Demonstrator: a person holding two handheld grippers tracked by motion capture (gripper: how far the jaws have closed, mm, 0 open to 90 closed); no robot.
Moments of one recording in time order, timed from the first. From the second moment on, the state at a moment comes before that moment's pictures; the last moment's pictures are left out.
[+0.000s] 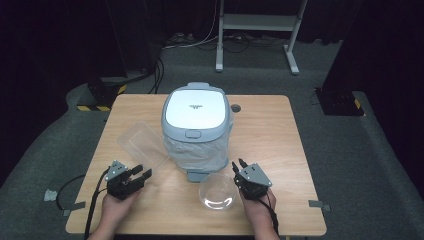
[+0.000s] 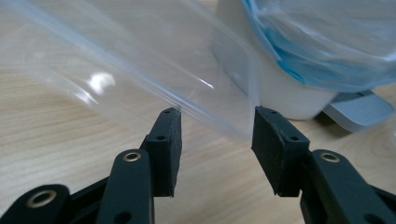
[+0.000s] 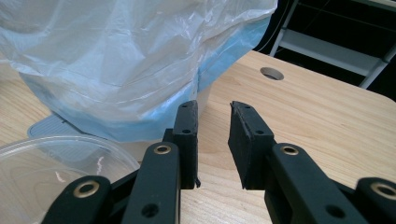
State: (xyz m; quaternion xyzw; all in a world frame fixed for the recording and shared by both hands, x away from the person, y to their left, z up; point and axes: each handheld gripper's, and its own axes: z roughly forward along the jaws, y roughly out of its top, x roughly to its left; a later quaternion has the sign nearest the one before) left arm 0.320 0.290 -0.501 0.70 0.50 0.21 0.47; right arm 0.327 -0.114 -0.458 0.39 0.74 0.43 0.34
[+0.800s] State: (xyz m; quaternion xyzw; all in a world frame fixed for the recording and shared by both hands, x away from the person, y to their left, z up) left arm 0.372 0.373 -0.499 0.63 0.58 0.24 0.46; right arm 0.328 -0.111 -0.459 0.39 0.74 0.43 0.34
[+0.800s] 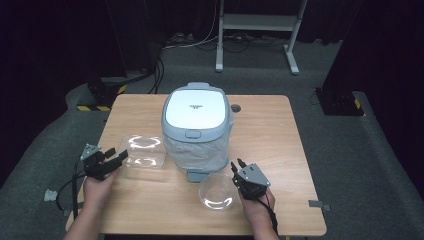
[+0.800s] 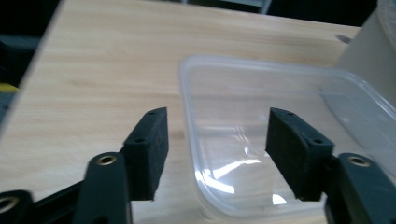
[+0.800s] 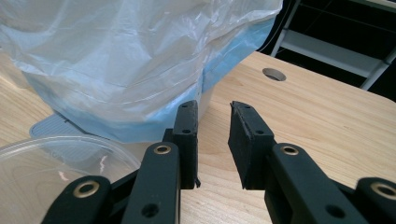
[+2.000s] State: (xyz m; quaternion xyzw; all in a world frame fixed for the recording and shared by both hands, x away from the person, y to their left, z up) left arm 0.295 0.343 -0.493 0.67 0.53 0.23 0.47; right arm 0.324 -0.105 -0.454 0.37 0.74 0.44 0.35
